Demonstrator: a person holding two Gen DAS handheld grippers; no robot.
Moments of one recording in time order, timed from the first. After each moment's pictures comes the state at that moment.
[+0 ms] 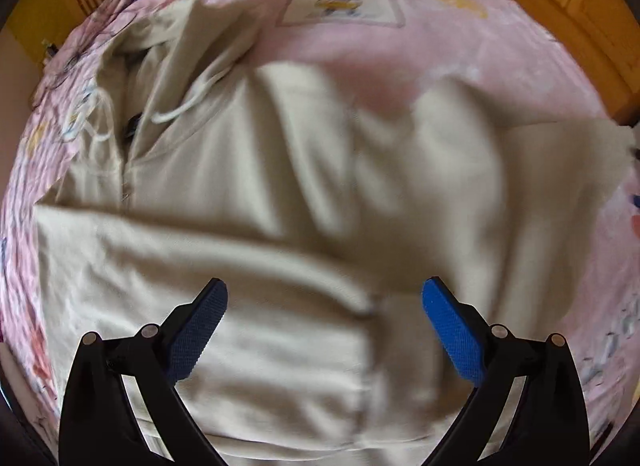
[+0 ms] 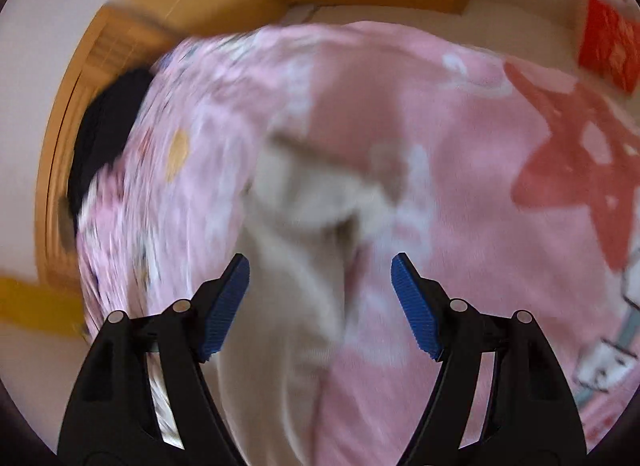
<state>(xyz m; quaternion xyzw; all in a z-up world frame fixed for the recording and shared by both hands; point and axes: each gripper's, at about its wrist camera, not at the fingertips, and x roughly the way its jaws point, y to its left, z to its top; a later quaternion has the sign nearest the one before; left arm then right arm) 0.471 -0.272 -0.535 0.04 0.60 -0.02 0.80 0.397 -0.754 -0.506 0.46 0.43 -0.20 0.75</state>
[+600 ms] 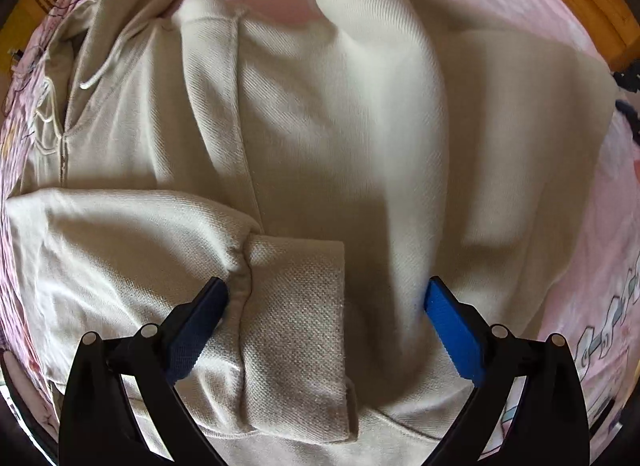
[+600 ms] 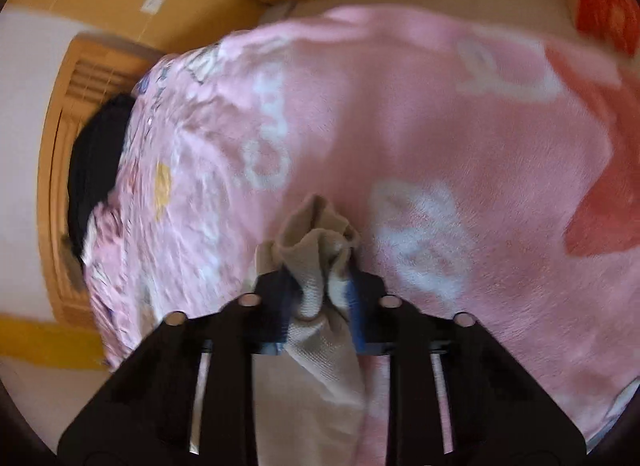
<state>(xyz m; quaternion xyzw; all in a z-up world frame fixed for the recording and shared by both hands) 0.454 -0.331 -0.584 0.07 0.67 -0.04 0.74 0.418 -0.786 -0.528 0.47 0.42 -0.21 0.74</state>
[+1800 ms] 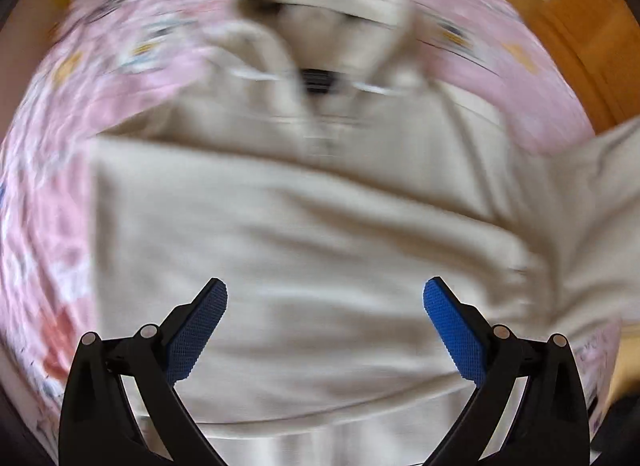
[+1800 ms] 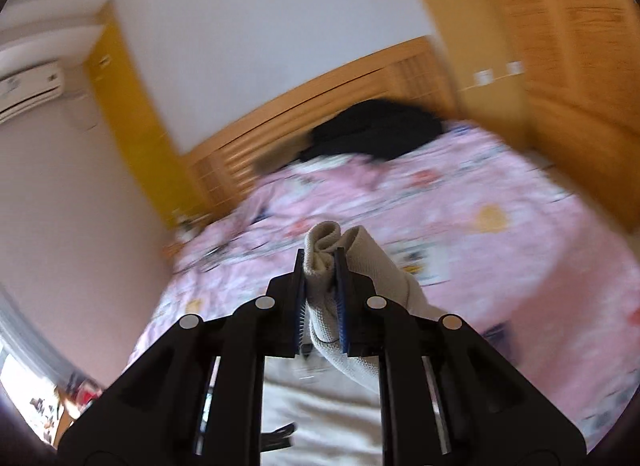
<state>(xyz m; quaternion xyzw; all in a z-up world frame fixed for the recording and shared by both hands) 0.436 -0.027 -0.516 -0.05 0.61 0.00 0.79 0.369 -0.351 -0.192 0.19 0.26 0.12 0.94</state>
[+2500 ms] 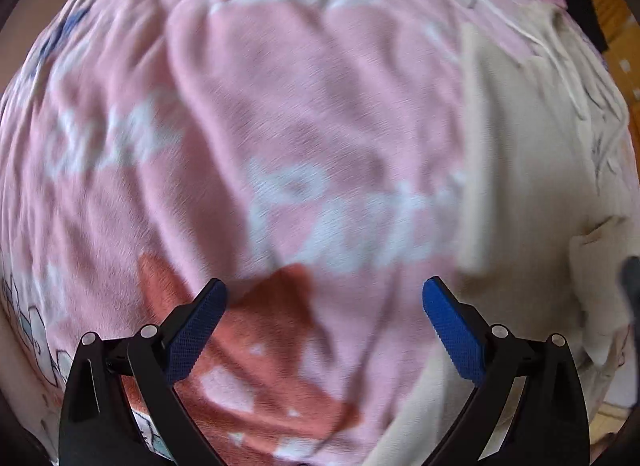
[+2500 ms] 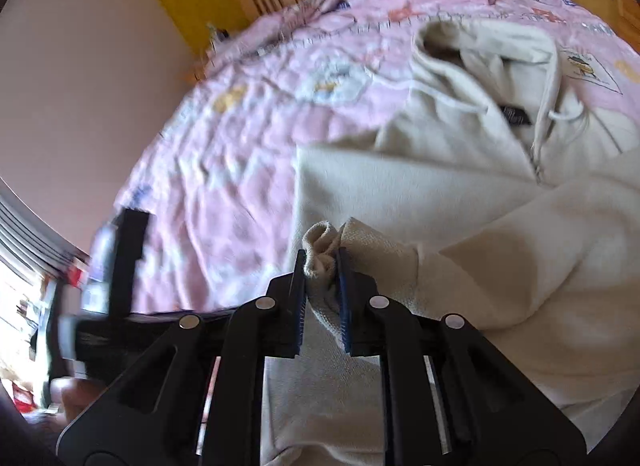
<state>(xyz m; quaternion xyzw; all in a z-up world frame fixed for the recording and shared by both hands) 0.376 0.265 -0.595 -0.17 0.64 0.11 0.74 0.358 0.022 -0.503 0.08 0.47 0.18 0.86</state>
